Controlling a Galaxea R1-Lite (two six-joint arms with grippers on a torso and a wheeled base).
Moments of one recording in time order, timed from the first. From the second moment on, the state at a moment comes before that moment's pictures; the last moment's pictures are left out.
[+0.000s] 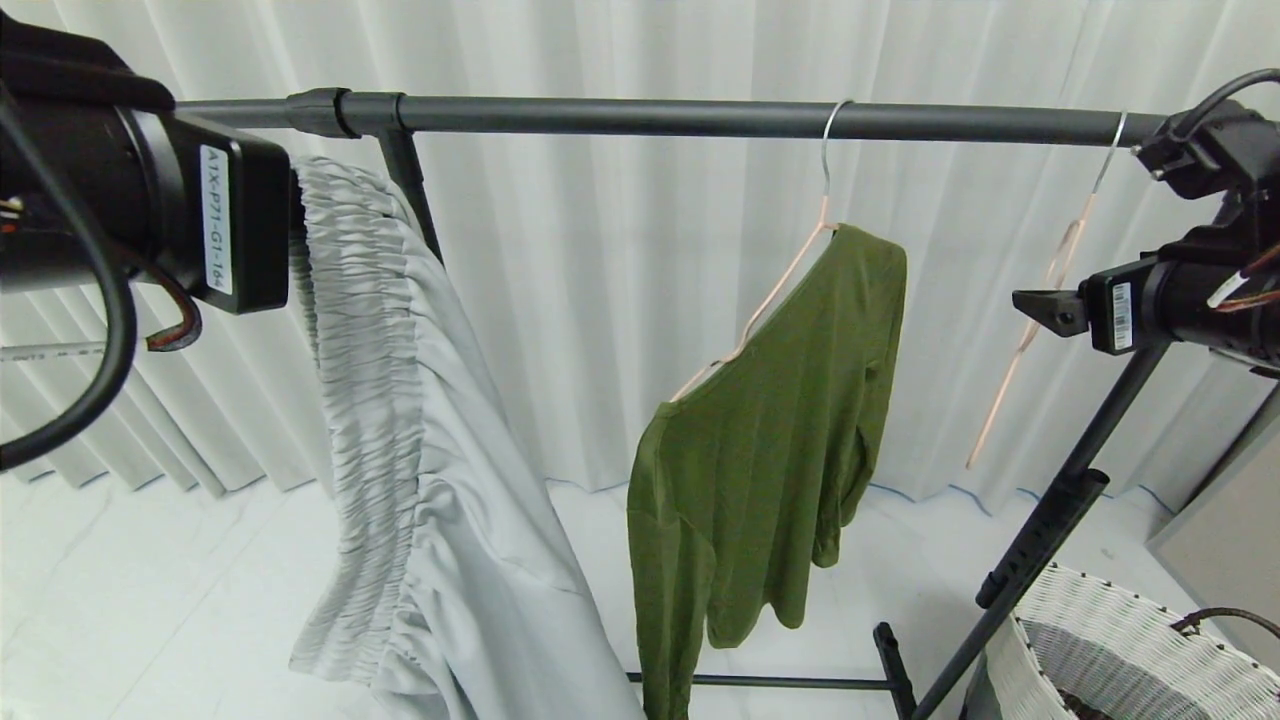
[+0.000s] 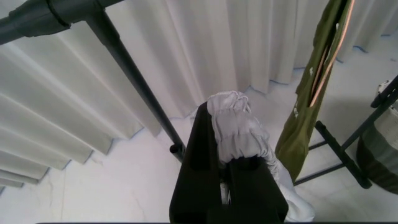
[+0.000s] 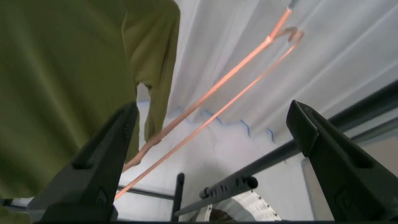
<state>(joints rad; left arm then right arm) -0.70 1.30 -1.44 0.40 0.38 0.17 0.38 1.42 -1.13 -0.09 -0.29 -0.18</state>
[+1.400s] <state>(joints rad) -0.70 1.30 -1.44 0.40 0.38 0.17 0.27 1.39 -1.10 0.04 -0.27 0.11</state>
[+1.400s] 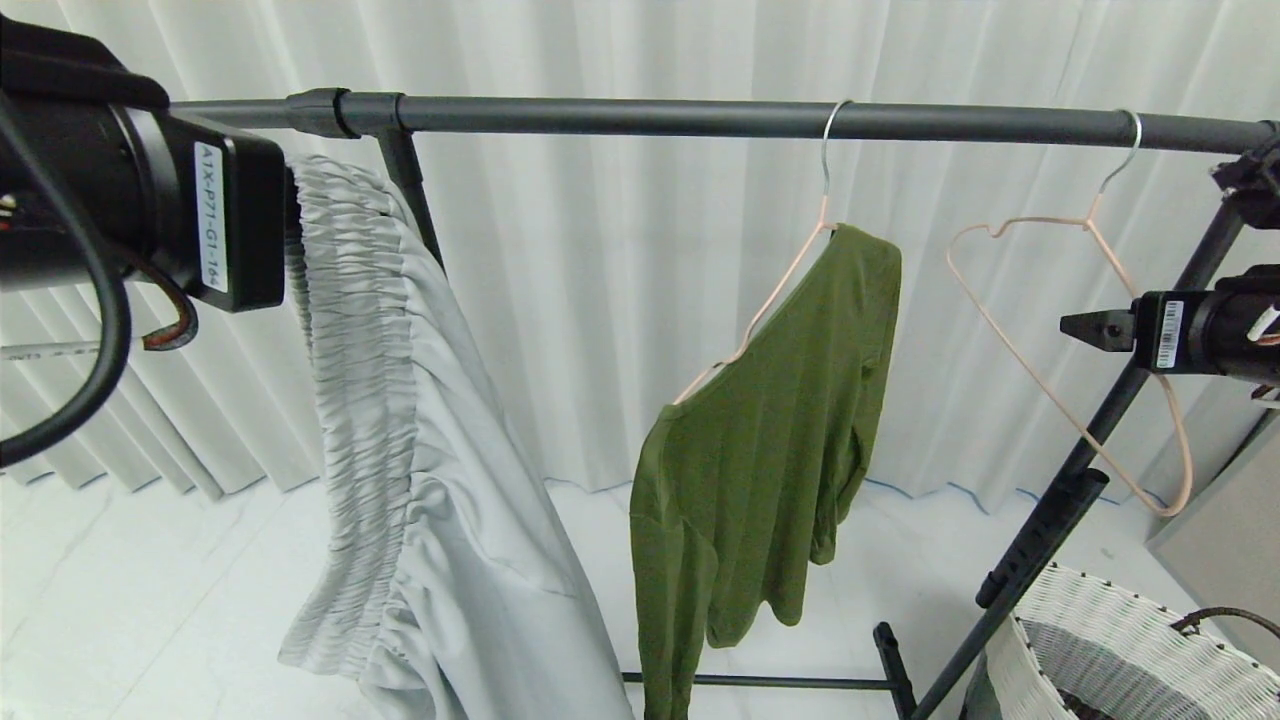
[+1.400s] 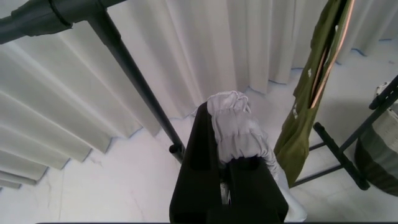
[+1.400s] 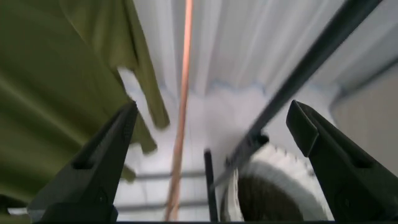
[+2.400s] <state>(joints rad) -0.70 1.30 -1.39 0.32 0.38 0.17 0.24 1.50 -1.24 0.21 -0.11 0.11</state>
